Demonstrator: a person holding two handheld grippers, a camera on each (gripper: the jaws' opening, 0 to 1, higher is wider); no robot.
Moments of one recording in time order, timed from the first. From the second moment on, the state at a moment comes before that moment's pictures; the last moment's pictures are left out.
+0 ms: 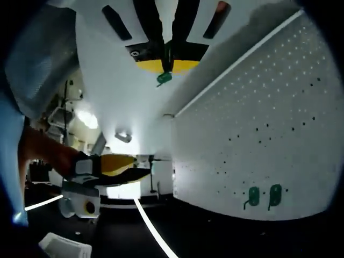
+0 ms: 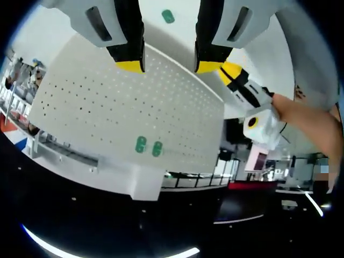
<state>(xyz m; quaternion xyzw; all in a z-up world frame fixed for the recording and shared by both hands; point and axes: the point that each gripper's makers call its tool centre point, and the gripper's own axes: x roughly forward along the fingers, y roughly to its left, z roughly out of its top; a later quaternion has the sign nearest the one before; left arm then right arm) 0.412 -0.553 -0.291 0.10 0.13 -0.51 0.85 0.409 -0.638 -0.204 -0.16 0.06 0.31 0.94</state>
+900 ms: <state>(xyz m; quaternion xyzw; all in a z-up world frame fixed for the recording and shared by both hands) 0.388 -0.516 -0.209 0.06 0.05 -0.45 0.89 0.381 -0.537 -0.236 -0.18 0.07 0.46 0.87</state>
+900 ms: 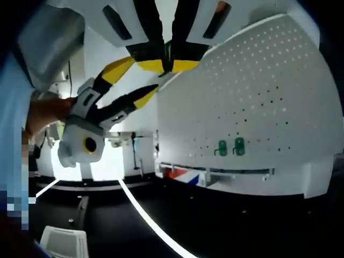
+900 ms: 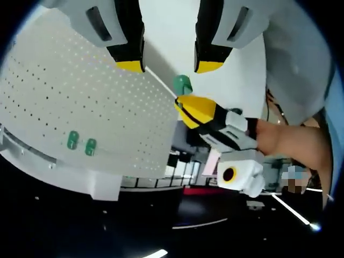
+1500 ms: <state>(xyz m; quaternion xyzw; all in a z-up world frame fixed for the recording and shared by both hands) 0.366 -0.526 -0.193 0.04 0.04 -0.47 0.88 0.366 -0.509 -0.229 -0.18 0.05 0.51 0.84</state>
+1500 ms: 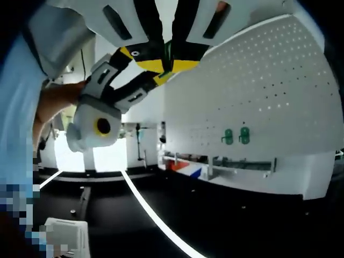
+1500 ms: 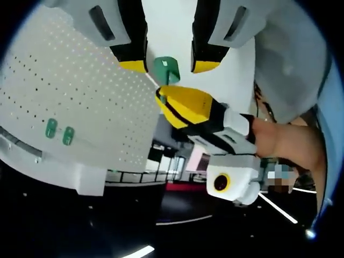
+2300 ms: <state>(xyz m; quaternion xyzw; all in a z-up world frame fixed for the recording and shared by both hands) 0.350 -0.534 -0.198 0.05 0.05 -0.51 0.86 0.352 -0.512 -0.233 -0.18 0.06 0.54 0.82</state>
